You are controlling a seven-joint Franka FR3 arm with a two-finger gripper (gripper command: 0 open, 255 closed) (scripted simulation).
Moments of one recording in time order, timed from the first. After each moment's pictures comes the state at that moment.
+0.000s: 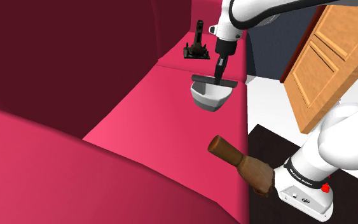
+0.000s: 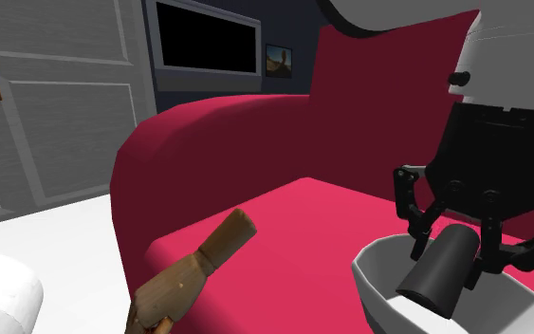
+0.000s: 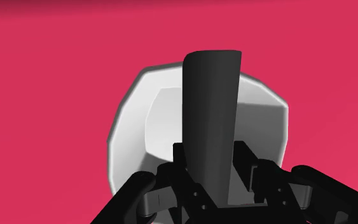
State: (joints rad) arm 0.00 -0.36 0.00 -2.31 0.08 1.91 -0.42
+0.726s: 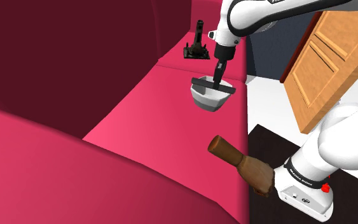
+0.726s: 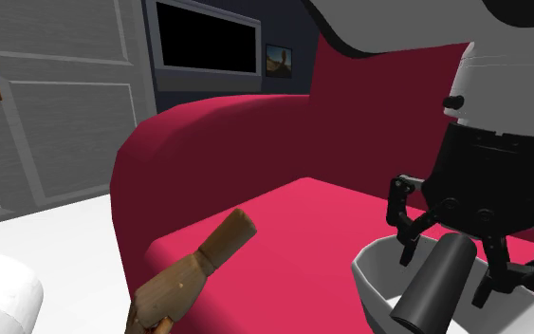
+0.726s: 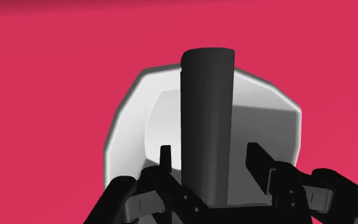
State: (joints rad) arm 0.01 -0.35 0.00 -2.35 0.08 1.96 -0.42
